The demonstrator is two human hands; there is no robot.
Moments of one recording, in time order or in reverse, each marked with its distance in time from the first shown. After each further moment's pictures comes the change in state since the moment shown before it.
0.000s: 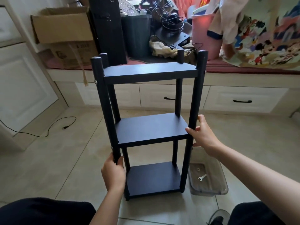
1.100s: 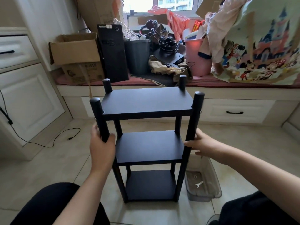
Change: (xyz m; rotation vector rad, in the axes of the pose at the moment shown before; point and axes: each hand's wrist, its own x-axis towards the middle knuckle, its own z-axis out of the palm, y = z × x) left_hand 0.002 0.111 -0.080 -0.287 -0.002 0.282; right_hand -0.073 -0.047 -0.047 -0.088 -0.308 0.082
